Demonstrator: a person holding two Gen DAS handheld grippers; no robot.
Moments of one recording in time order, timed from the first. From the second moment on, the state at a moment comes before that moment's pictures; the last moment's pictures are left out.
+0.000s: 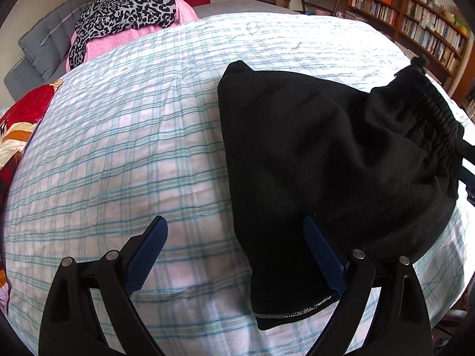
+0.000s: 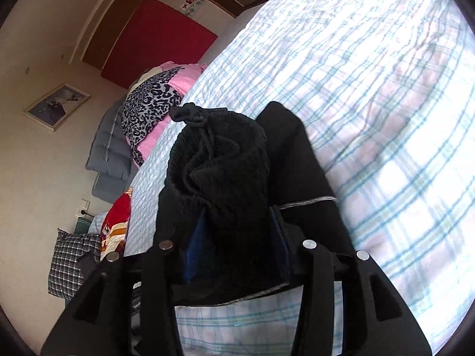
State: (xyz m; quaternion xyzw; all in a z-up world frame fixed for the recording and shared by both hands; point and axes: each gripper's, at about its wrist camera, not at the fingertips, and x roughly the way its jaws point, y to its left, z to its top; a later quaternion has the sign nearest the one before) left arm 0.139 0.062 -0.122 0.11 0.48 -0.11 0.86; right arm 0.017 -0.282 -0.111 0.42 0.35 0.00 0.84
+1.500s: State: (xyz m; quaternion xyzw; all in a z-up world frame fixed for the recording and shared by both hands) left arm 0.092 0.020 -0.106 0.15 0.44 -0.17 0.87; right arm 0.038 -0.204 -0.058 0.08 0.39 0.02 0.92
